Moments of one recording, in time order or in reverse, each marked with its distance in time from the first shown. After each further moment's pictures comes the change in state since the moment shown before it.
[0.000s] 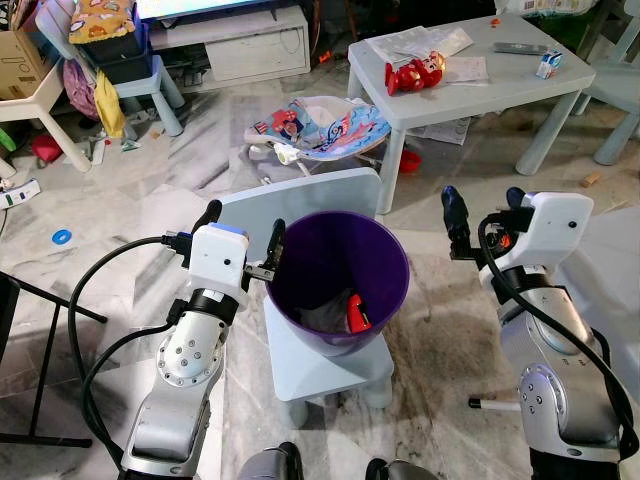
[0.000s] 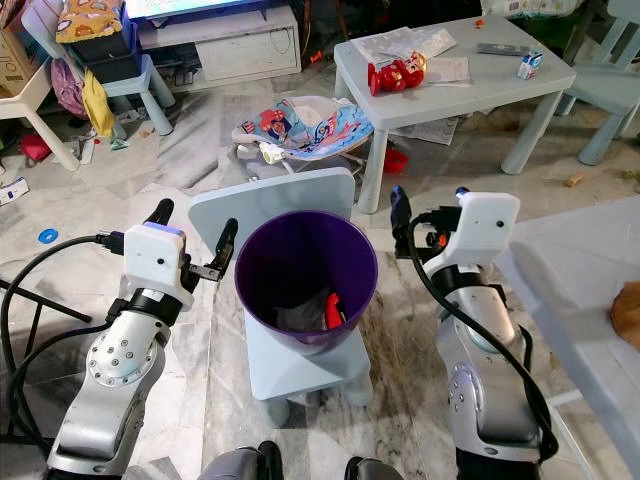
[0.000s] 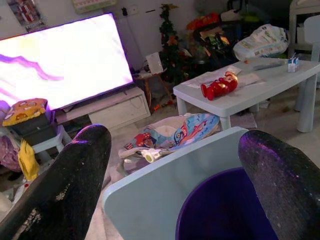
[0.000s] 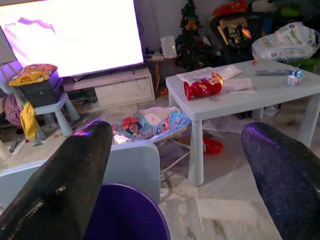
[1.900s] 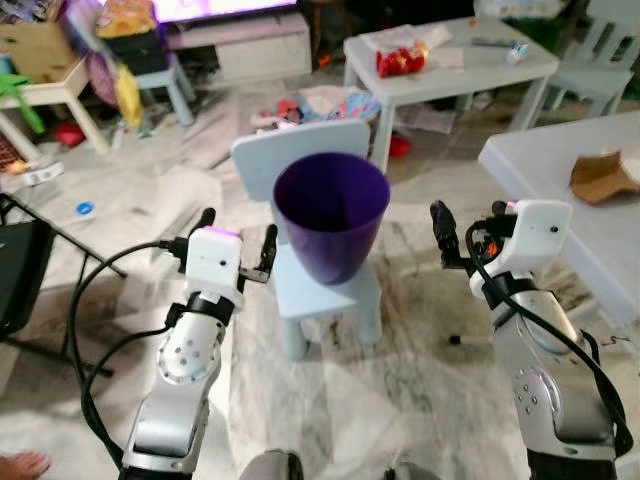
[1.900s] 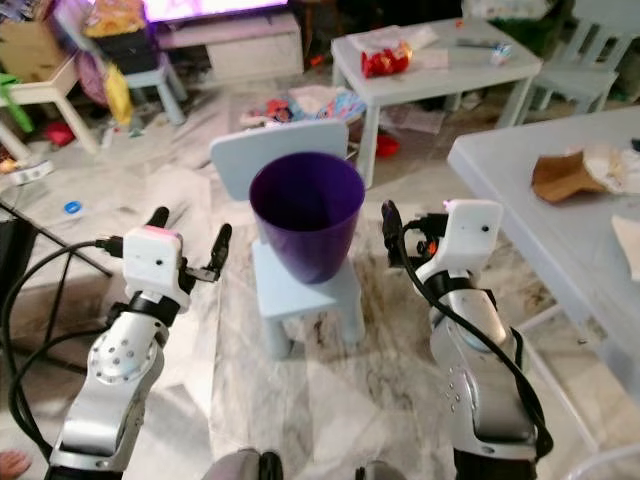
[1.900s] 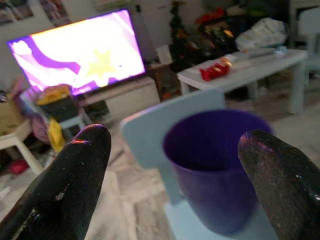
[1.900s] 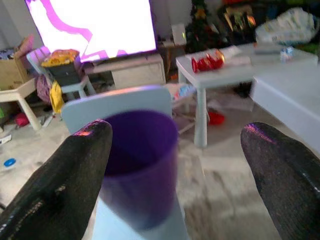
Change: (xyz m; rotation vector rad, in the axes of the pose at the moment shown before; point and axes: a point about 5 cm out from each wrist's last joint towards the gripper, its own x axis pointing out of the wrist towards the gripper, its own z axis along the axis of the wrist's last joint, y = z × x) left arm 0.001 -0.001 -0.013 -0.025 0.047 0.023; right arm 0.001 -0.001 -0.010 -0.012 0.074 0.010
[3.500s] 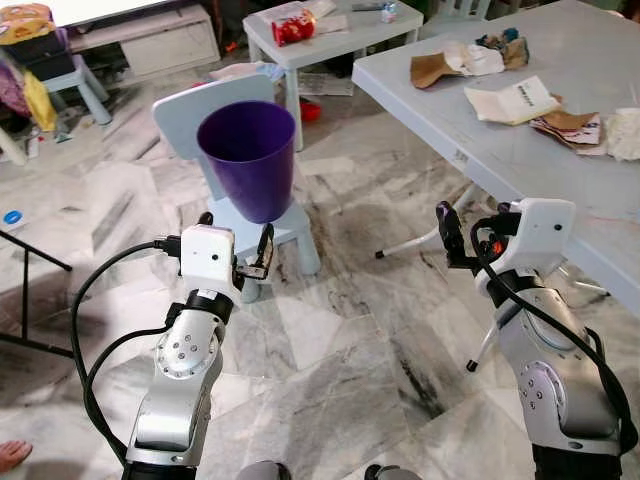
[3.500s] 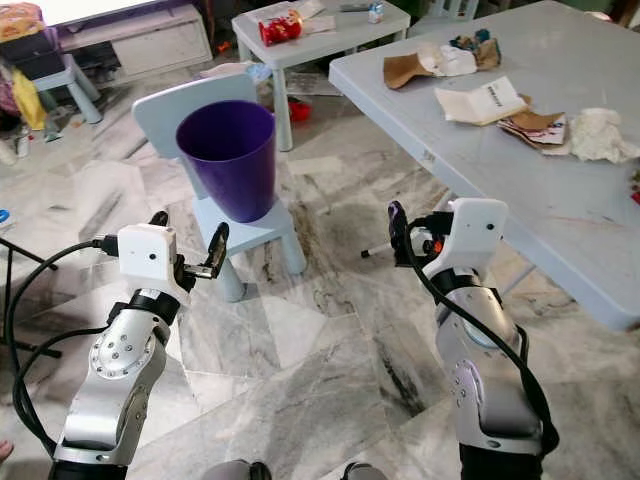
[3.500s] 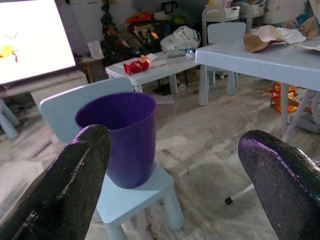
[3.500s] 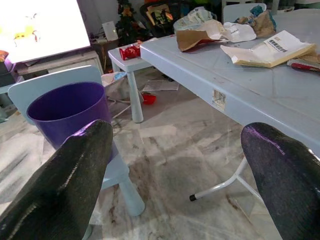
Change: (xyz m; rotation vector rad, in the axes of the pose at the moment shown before) left arm 0.004 0.007 -0.004 -0.106 0.052 0.015; right arm 0.005 -0.002 0.000 0.012 0.016 -0.004
